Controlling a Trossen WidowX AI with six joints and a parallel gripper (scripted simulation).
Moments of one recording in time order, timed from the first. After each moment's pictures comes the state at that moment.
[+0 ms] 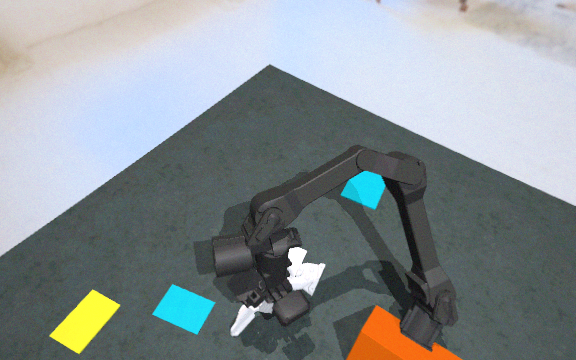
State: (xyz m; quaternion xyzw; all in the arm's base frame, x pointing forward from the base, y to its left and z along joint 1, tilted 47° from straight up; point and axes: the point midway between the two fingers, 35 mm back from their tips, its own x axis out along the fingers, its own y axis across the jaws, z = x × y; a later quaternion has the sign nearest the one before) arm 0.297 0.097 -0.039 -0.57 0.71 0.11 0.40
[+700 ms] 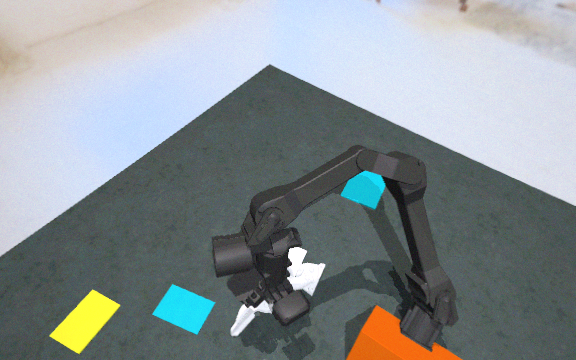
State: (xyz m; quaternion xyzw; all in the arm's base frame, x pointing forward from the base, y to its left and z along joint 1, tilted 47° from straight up) arm 0.297 0.097 -0.039 -0.57 0.71 0.11 0.40
